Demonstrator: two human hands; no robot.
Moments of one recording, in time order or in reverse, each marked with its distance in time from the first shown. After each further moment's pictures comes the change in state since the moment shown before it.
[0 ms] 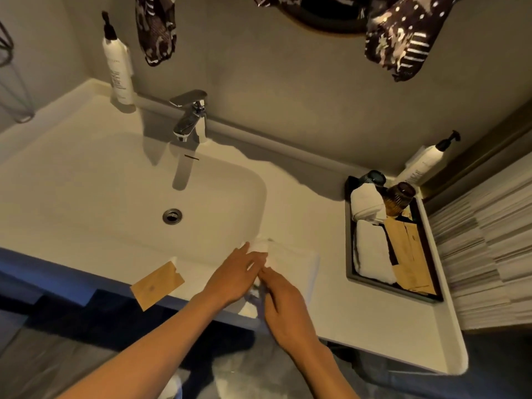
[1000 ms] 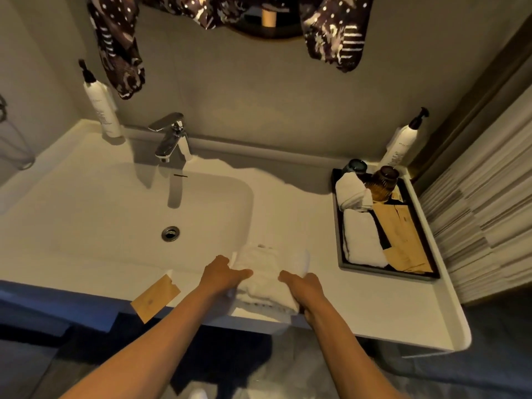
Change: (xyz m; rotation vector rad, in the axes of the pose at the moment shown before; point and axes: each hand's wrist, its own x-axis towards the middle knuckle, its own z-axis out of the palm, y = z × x) left_hand -0.003 0.042 -0.013 0.067 0.065 -0.459; right_hand 0.029 0.055 -0.046 0.630 0.152 0.850
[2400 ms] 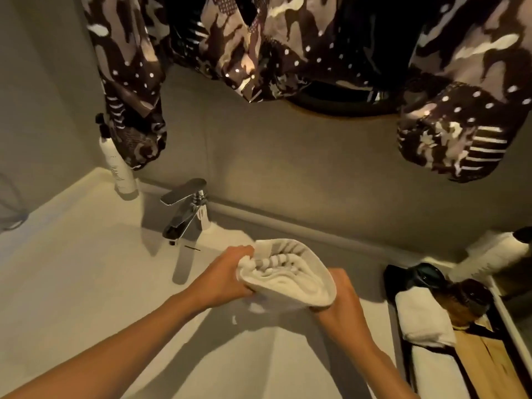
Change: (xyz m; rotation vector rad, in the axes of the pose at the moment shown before) left_hand 0.171 0.096 -0.151 0.114 0.184 0.780; right_hand 0.122 -0.203 0.036 -0.557 0.020 -0.965
